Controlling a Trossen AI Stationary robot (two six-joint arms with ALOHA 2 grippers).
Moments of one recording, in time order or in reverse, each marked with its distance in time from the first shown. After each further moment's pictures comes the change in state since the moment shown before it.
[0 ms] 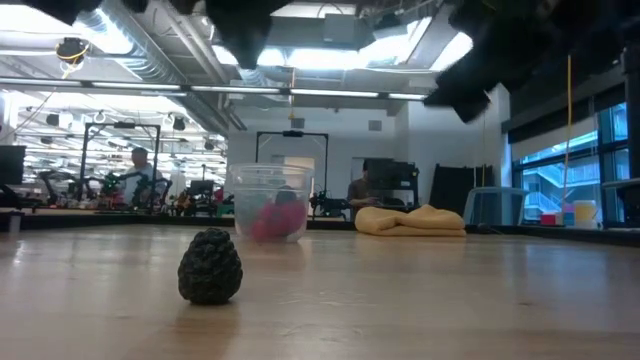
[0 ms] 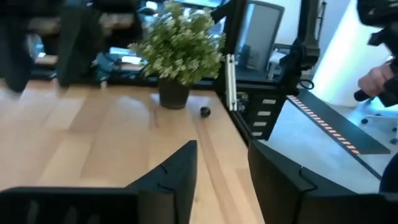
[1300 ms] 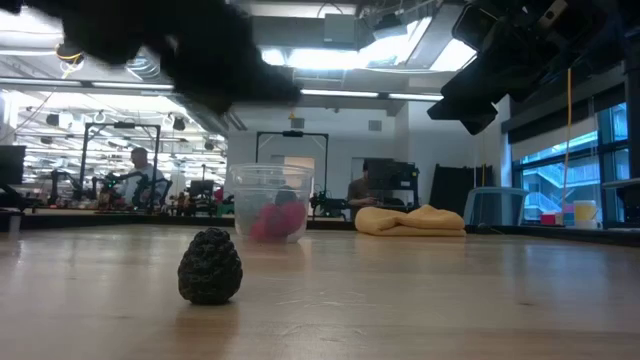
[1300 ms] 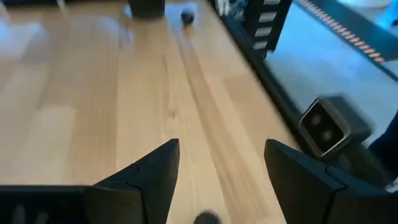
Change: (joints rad) left arm -0.119 0.164 0.162 -0.349 -0.065 -0.002; right arm 0.000 0.002 -0.046 0.035 -0.002 0.049
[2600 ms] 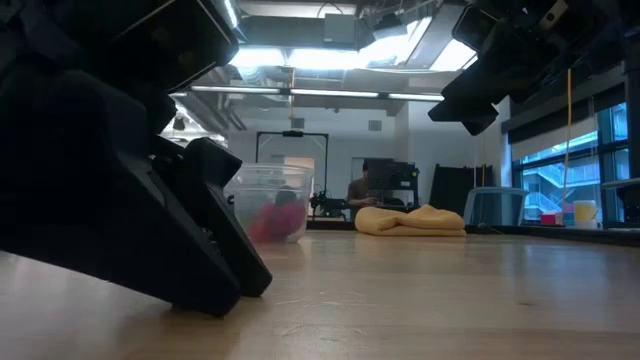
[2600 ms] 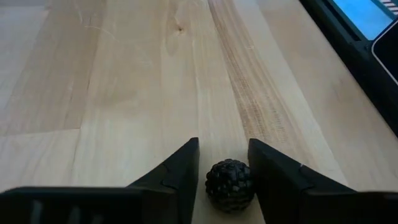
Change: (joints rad) left arm -0.041 0.229 0.002 0.026 -0.053 -0.155; right arm 0.000 0.000 0.001 -0.010 0.001 -0.003
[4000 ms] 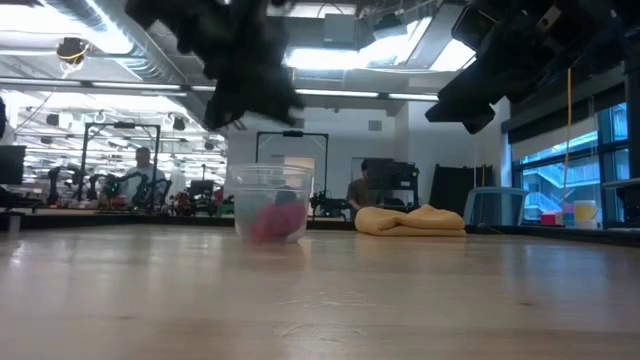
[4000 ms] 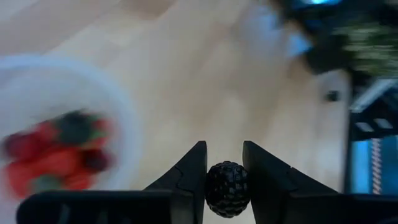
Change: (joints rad) left arm 0.534 -0.576 -0.005 -0.551 0.275 -0.402; right arm -0.001 0.000 0.000 0.002 0.033 -0.023
